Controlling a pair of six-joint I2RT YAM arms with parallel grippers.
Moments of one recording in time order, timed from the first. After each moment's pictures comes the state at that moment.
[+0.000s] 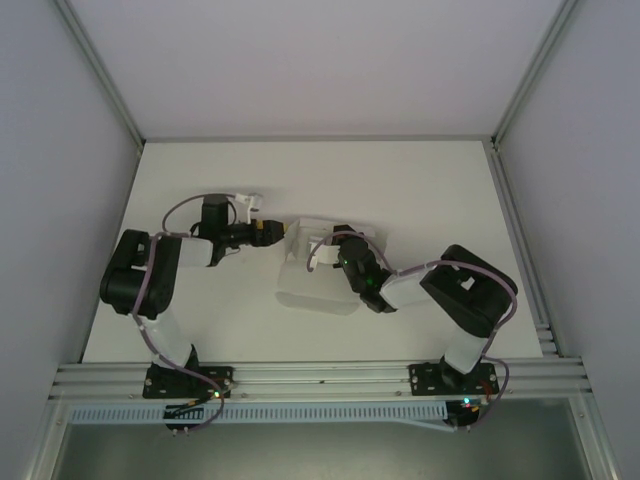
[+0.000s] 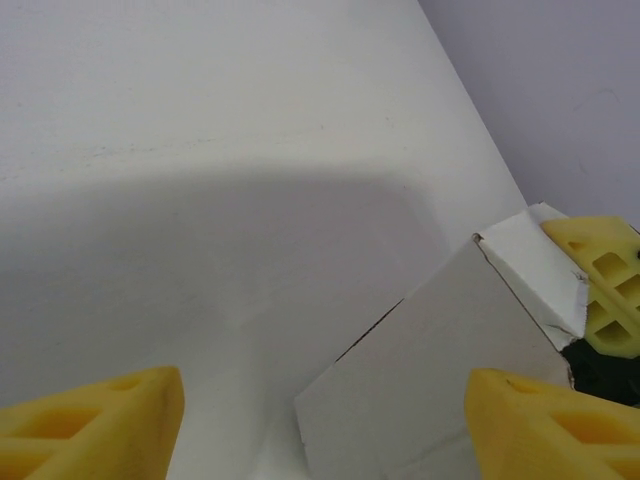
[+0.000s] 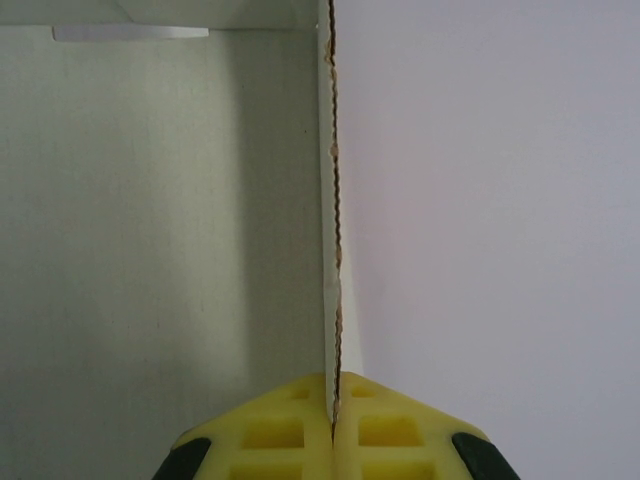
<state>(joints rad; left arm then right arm) -0.24 1.77 0.73 0.46 0.82 -0.37 0.87 1.74 0.60 0.86 0.52 -1.22</state>
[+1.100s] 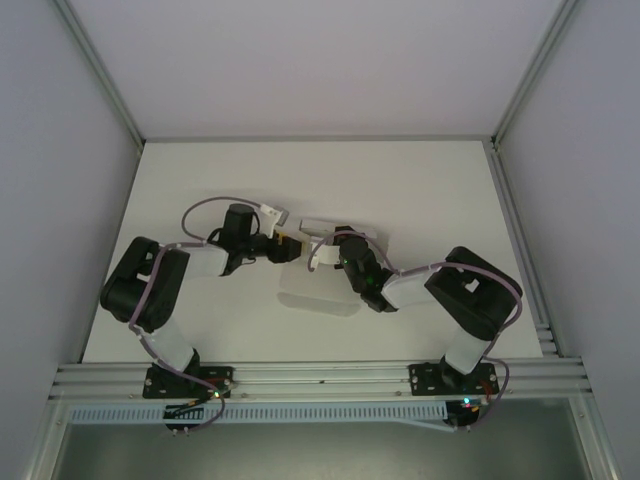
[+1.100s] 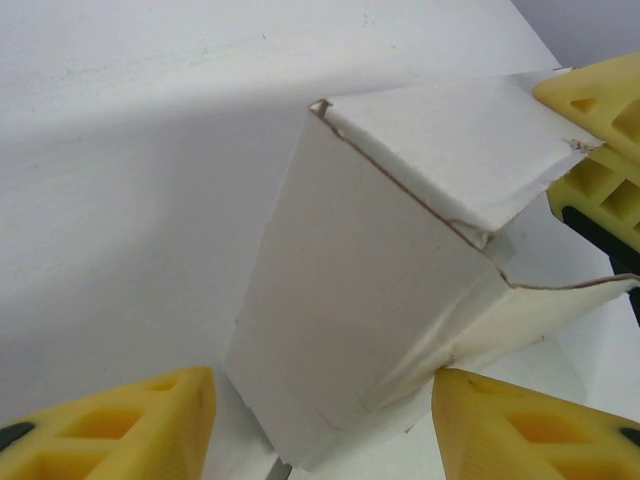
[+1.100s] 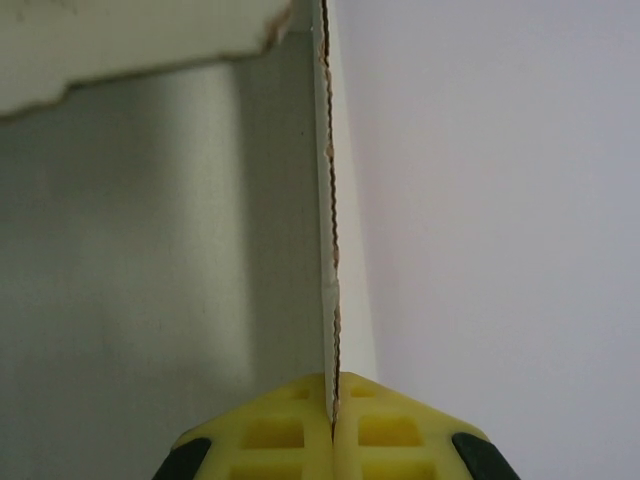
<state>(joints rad) -0.43 1.71 0.71 0.34 0.63 -0.18 0.87 1.71 0.60 0.78 0.52 -1.19</state>
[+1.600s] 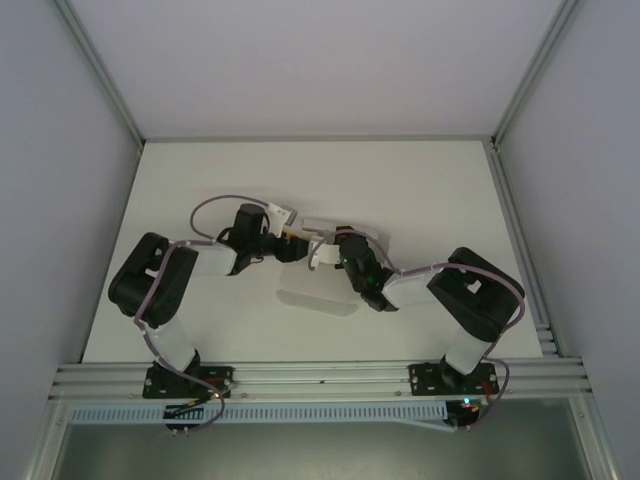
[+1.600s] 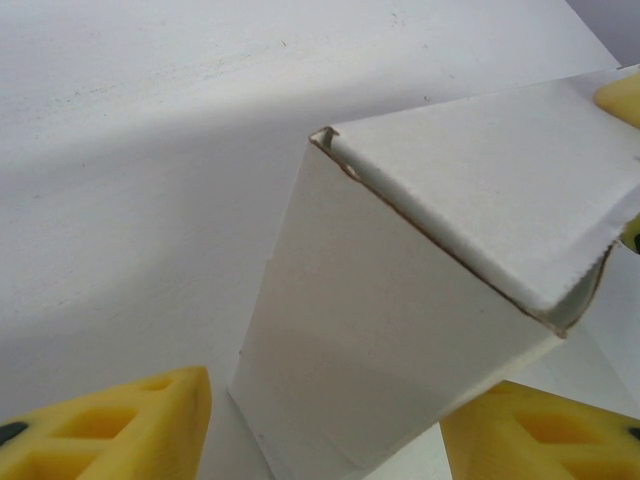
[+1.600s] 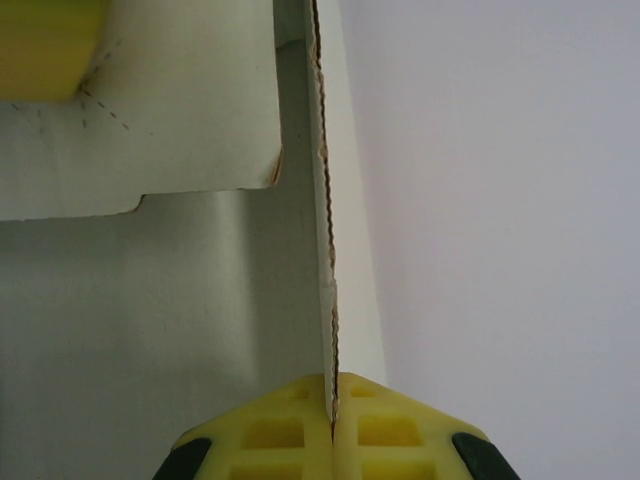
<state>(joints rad) -0.49 1.75 0.74 0.37 0.51 -0.18 0.87 1.70 0.61 0.74 0.52 -1.15</state>
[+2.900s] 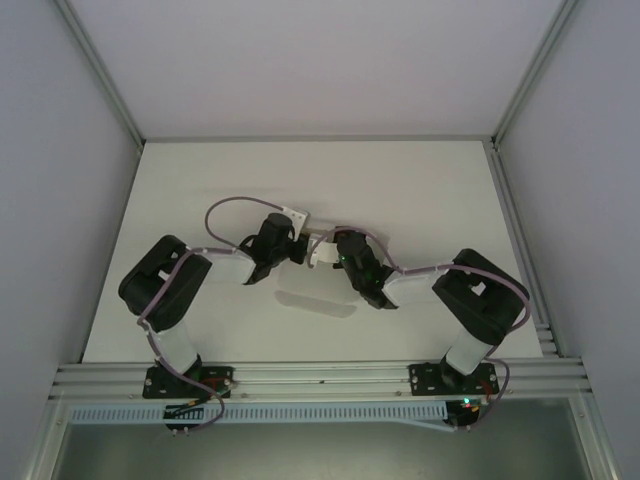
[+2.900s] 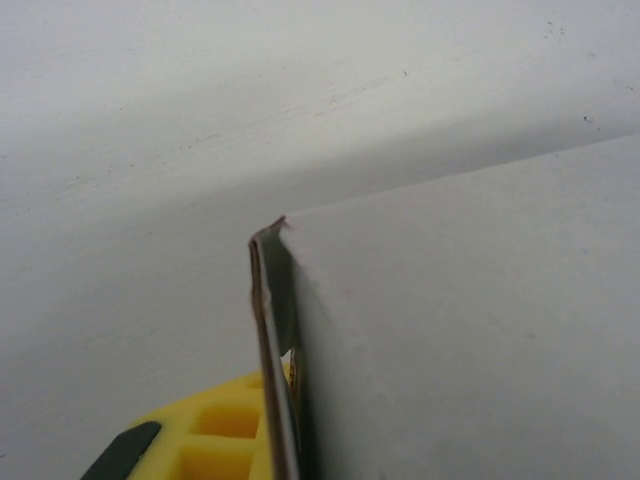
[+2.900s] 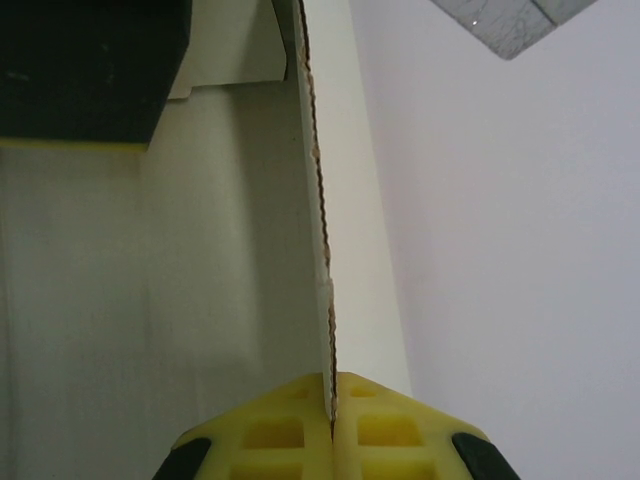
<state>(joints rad) -0.67 1.76 0.77 0.36 -0.03 -0.18 0.87 1.67 0.63 0.65 0.50 -1.08</state>
